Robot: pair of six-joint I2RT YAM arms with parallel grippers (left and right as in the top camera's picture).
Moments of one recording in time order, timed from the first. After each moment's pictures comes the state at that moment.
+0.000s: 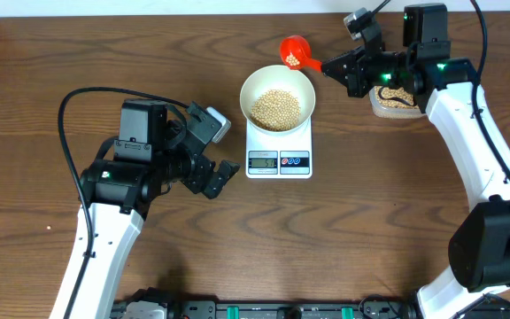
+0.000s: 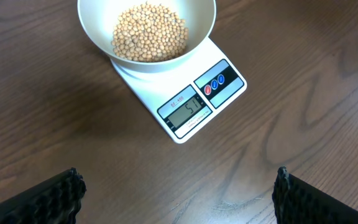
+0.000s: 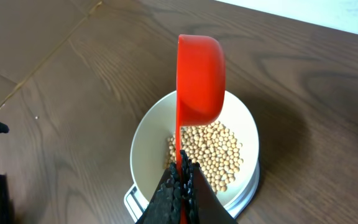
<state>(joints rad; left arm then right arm) -0.16 1.18 1.09 -0.86 0.46 0.41 0.13 1.80 1.55 -0.54 -0.82 -0.16</state>
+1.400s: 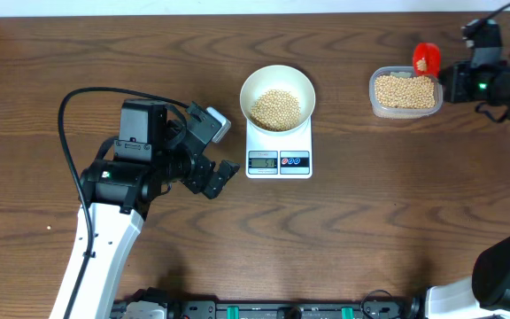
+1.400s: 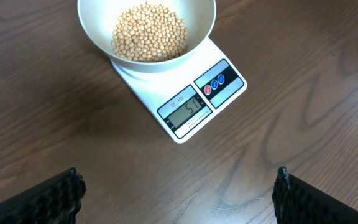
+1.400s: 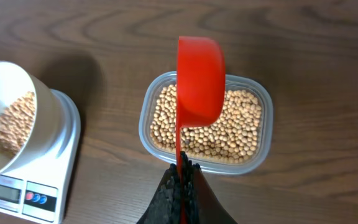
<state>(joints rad) -0.16 1.18 1.09 -0.86 0.46 0.41 -0.23 1.68 1.55 -0.82 -0.40 -0.22</state>
